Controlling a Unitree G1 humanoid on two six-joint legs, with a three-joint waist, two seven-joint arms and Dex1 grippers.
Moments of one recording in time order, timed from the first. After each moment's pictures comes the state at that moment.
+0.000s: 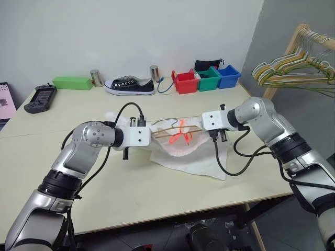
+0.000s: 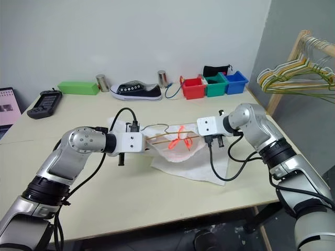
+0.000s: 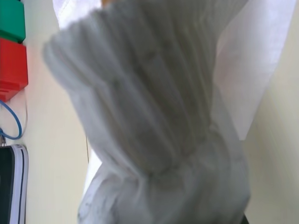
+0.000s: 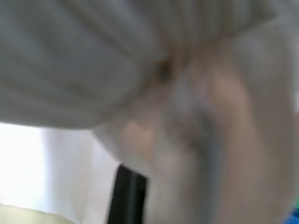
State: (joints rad) left arm -0.59 0.79 -0.25 0.05 0.23 0.06 -1.10; right arm -1.00 -0.63 0.55 0.39 -0.30 0.05 1.16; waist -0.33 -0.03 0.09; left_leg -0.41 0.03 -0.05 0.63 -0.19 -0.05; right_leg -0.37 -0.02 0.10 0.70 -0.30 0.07
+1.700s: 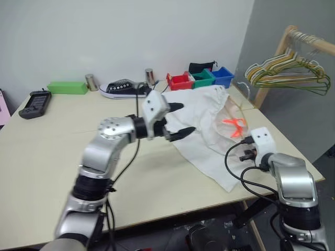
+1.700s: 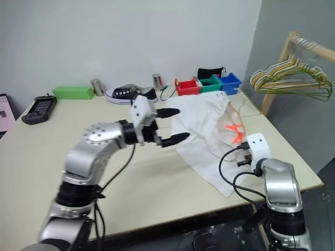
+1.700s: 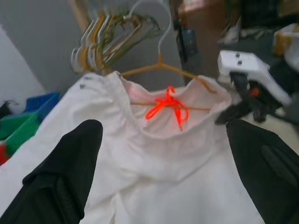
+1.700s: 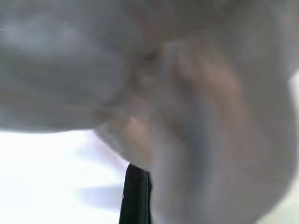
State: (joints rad) left arm -0.64 0.31 -0.17 -0.20 -0.29 0.52 -0.84; right arm -0.33 -0.27 -0.16 -0.47 -0.29 1.41 0.46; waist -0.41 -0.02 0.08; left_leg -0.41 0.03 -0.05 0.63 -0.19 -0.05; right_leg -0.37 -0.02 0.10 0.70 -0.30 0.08
